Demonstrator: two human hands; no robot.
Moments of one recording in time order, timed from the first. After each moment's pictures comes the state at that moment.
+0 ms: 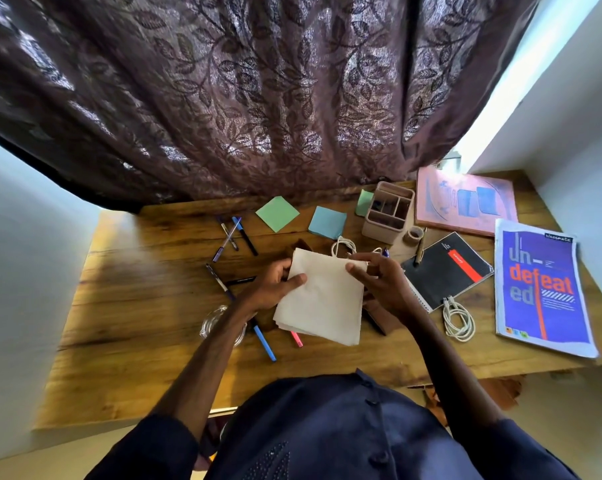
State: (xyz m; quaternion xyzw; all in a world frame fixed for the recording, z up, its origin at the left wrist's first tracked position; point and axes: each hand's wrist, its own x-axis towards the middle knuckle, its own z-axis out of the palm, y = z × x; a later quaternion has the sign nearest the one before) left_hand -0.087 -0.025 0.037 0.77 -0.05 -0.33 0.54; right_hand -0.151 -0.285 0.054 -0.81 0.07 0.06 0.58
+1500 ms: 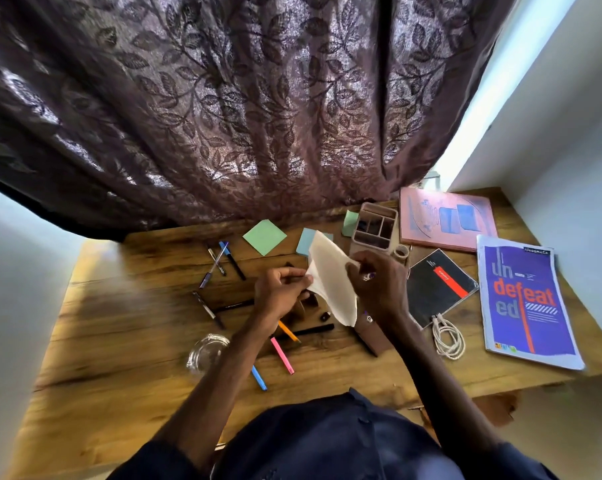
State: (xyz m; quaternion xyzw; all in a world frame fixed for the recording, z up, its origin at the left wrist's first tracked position) left_hand -0.083 -0.083 0.070 0.74 0.13 -0.19 0.64; right_hand -0.132 -0.275 0.097 -0.91 0.10 -0.19 0.36
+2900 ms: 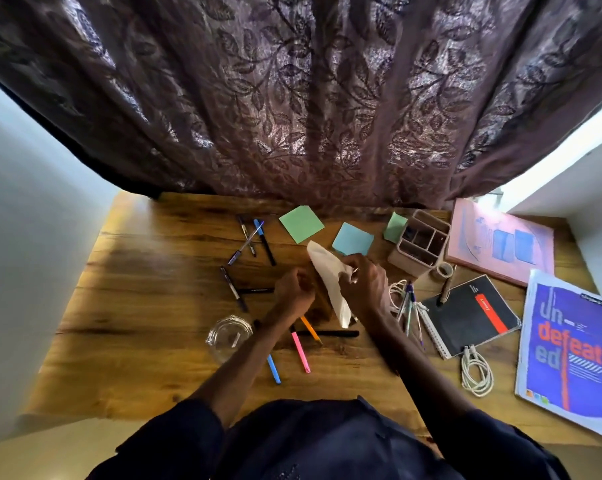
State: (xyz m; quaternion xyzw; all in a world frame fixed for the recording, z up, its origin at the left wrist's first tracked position) left_hand -0.054 -0.050 0.004 0.87 0.13 -0.19 0.43; right_hand -0.062 -0.208 0.033 -0.95 0.08 -0.02 0.31
